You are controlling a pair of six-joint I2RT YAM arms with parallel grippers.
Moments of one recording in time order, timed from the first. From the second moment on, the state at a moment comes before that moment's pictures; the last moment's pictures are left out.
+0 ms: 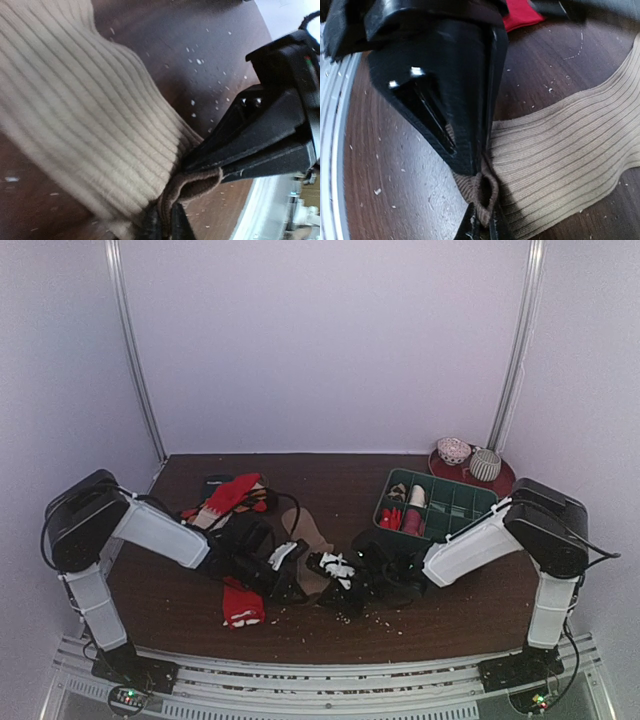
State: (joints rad) left arm -0.81 1.82 0.80 0.11 0.62 -0.40; right arm 0.99 1.89 0.85 0.31 -0.31 -0.06
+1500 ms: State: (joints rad) left arm -1.07 1.76 0.48 0.76 0.16 0.30; right arm 0.78 2.04 1.09 -0.18 -0.85 0.21
